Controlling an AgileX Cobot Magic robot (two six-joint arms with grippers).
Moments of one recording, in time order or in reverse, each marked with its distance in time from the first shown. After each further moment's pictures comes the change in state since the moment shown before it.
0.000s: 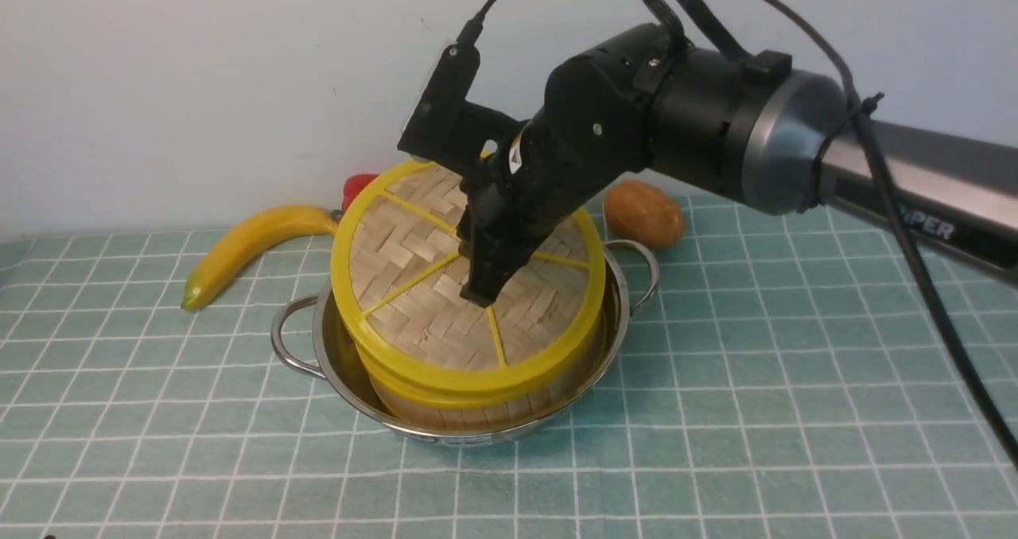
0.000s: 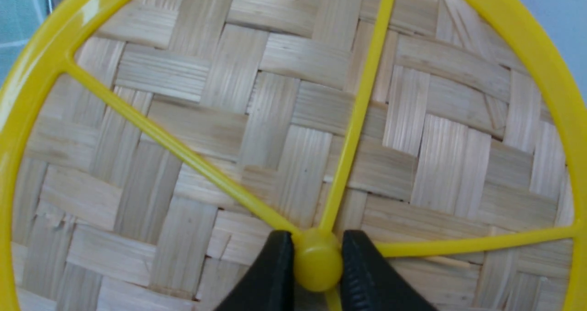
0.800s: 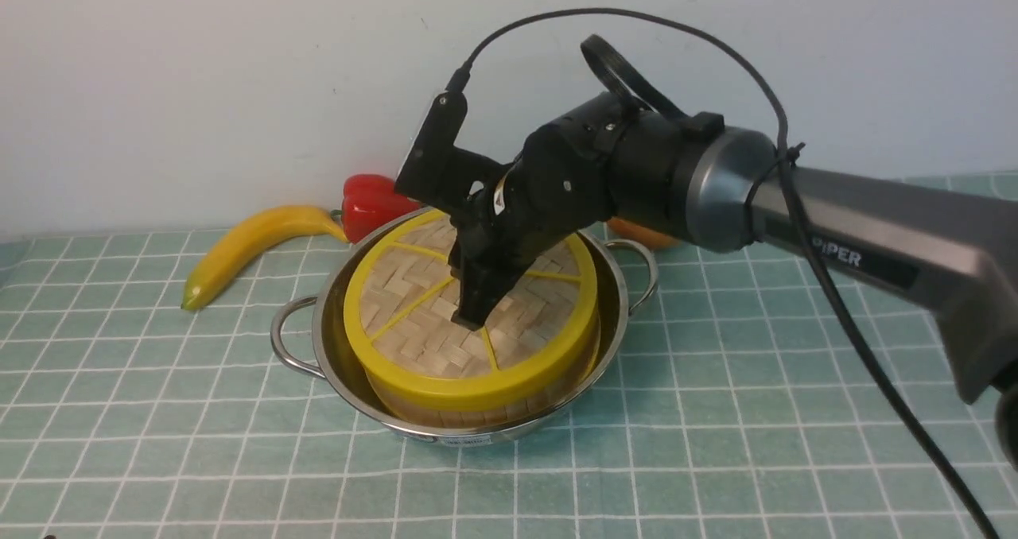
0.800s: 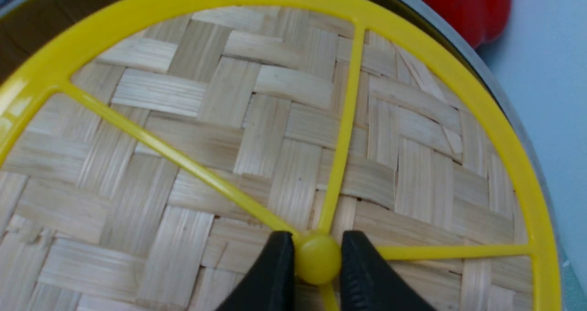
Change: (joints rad) right arm 0.000 0.106 -0.009 -0.018 -0.105 -0.008; left arm 0.000 0.000 0.000 0.000 0.000 0.000
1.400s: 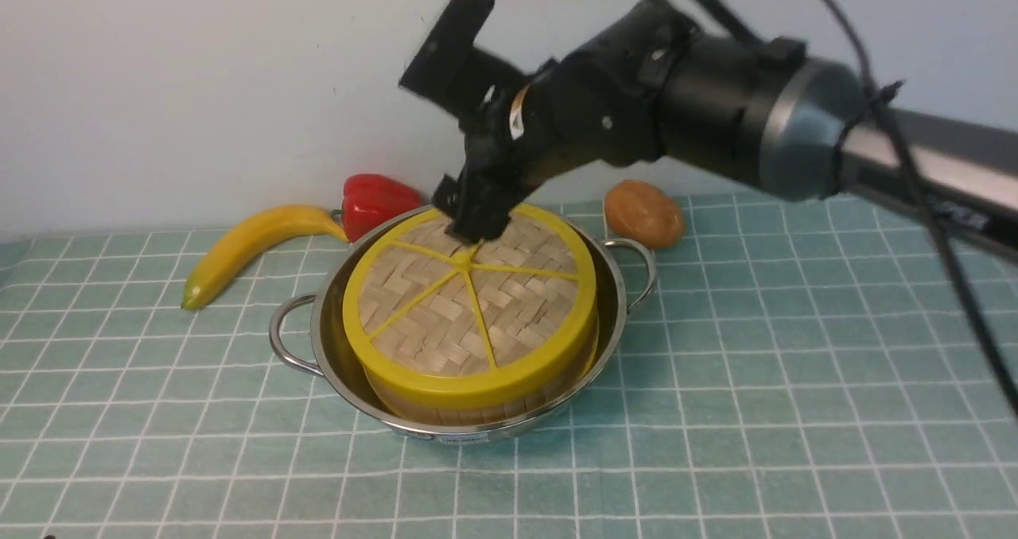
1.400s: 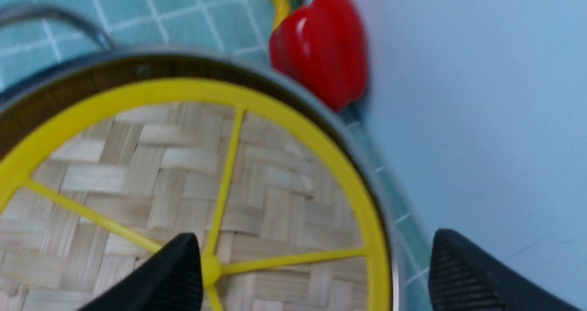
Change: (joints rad) right arm 0.000 -0.175 0.002 -0.148 -0.043 0.221; left arm 0.000 0.000 0.000 0.000 0.000 0.000
